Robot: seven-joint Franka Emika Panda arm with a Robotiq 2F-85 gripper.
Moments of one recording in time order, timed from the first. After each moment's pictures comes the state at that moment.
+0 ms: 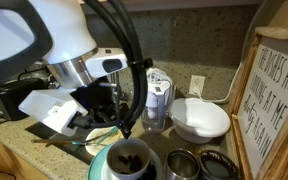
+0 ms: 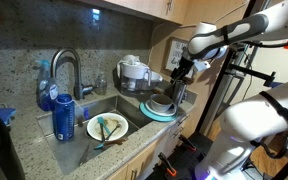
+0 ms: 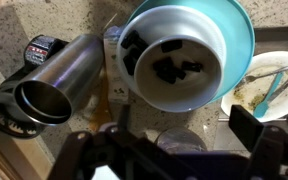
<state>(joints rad) -0.19 -0.62 -0.27 -2.71 -0.22 2.42 -0.25</state>
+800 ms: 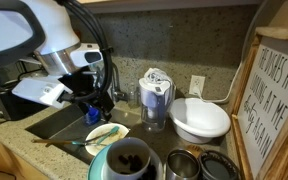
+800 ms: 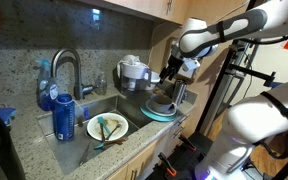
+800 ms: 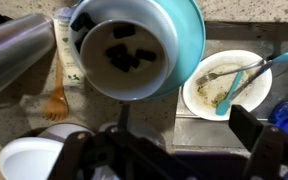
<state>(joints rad) -0.10 -0.62 -0.14 -2.71 -0.13 2.39 -0.19</state>
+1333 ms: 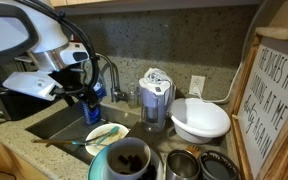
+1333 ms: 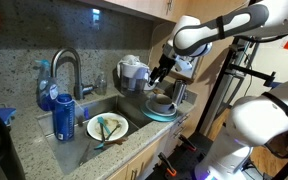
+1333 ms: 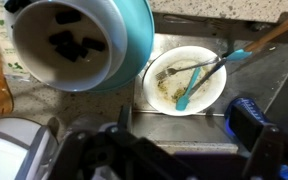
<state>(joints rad) 0.03 -0.61 -0.12 -2.71 0.00 2.39 -0.19</state>
